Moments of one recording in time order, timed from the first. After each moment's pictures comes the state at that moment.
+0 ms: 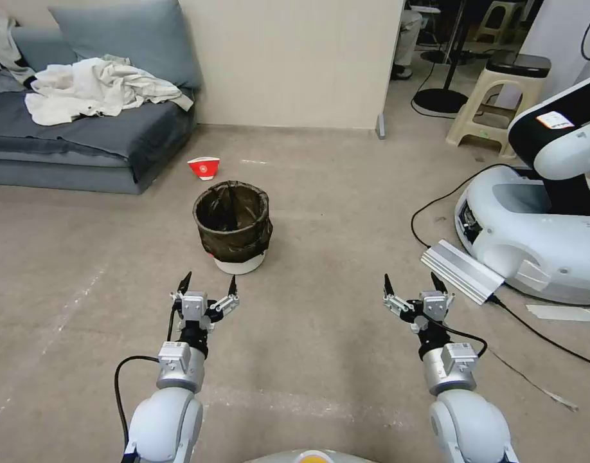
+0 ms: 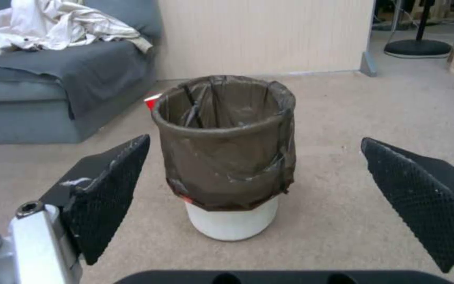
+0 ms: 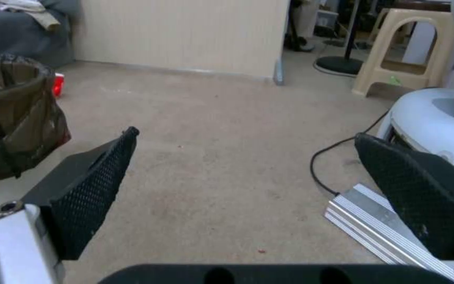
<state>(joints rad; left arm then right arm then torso) 1.55 -1.50 -0.55 -2.01 -0.01 0.01 0.00 -1.55 1.50 0.55 2.01 0.00 0.00 0.00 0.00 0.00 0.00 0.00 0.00</state>
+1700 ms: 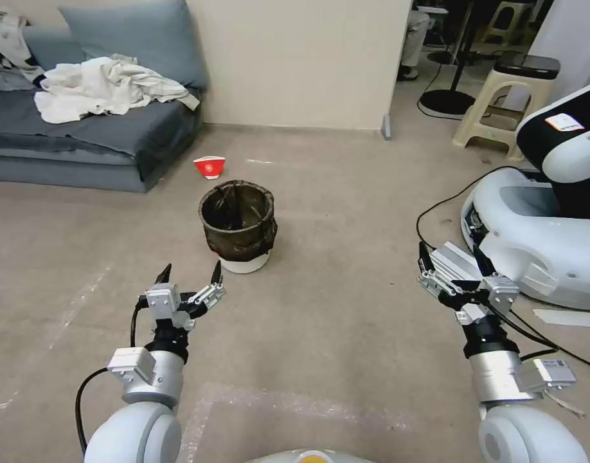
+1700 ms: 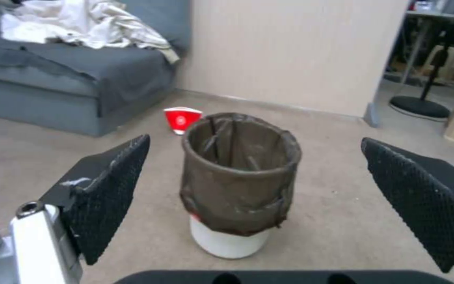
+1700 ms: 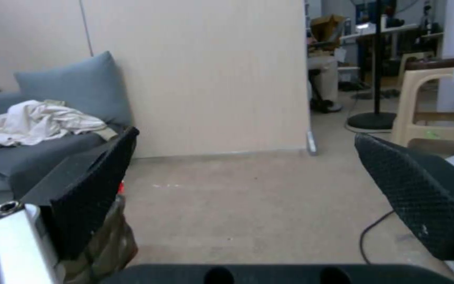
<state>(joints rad) 1.68 -1.54 -0.60 -2.31 -0.18 0.14 0.00 -1.68 1.50 0.67 2.30 0.28 0.05 -0.09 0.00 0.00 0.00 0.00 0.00</state>
